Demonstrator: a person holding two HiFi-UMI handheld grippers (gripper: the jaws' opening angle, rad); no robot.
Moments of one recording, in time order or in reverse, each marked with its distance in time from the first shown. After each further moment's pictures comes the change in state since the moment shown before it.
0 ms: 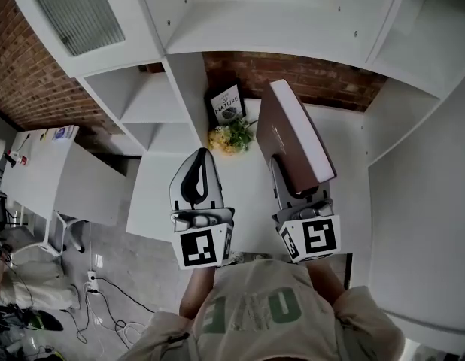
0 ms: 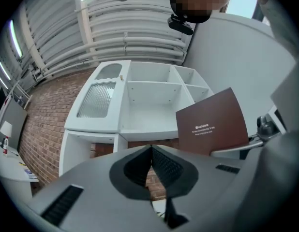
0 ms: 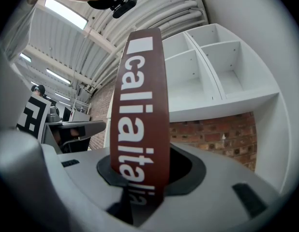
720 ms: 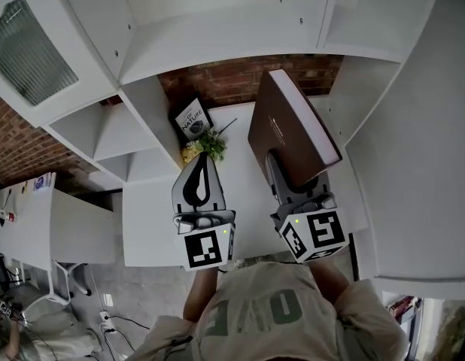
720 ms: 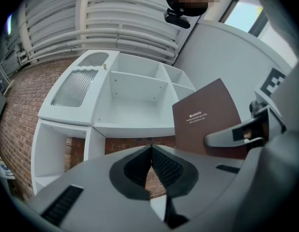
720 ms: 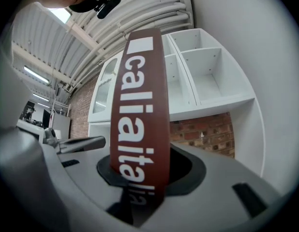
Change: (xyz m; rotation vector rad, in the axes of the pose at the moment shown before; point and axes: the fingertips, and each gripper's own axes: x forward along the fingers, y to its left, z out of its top) left arm 0.031 -0.052 -0.017 -0.037 0.019 -0.211; right arm -0.023 -0.043 0.015 0.080 0.038 -0.221
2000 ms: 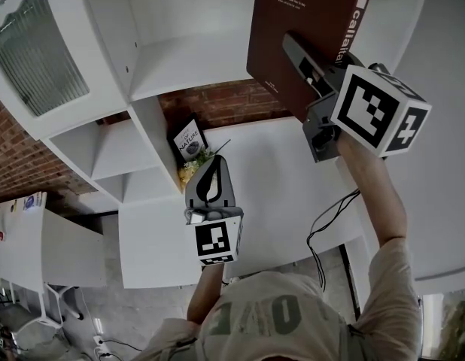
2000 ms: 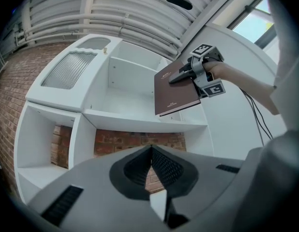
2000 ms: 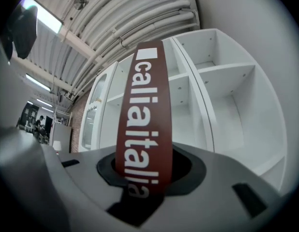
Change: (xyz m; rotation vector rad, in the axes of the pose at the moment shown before) left arm 0.032 0.002 -0.018 -0.049 0.053 -0.117; right arm 0.105 -0.016 0.213 0.028 -0.031 0.080
